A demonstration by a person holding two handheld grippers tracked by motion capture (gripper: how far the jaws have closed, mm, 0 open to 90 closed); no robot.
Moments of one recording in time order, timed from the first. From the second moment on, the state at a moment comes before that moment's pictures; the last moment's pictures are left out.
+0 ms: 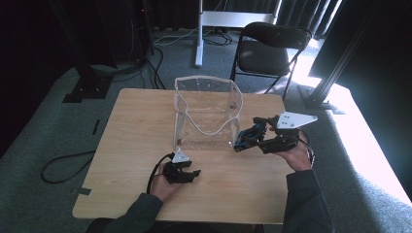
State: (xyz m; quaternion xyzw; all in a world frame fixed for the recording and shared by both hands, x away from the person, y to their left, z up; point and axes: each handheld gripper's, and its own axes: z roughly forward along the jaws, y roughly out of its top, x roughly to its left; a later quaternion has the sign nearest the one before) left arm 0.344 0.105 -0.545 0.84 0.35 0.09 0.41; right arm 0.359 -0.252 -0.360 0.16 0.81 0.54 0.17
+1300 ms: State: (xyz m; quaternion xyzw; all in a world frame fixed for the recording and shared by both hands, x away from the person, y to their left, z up) left arm 0.344 0.105 -0.545 0.84 0.35 0.09 0.41; right arm 0.396 -0.268 -0.295 0.17 0.79 0.54 0.22
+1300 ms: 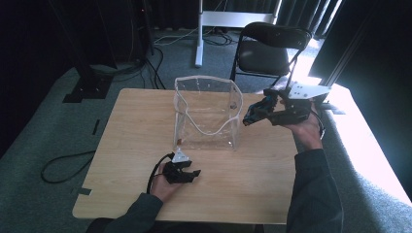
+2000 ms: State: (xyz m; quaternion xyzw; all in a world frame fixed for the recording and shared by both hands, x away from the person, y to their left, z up) left arm 0.344 0.105 -0.545 0.84 0.35 0.08 0.41; right arm 0.434 -0.249 -0.275 0.14 0.80 0.54 0.22
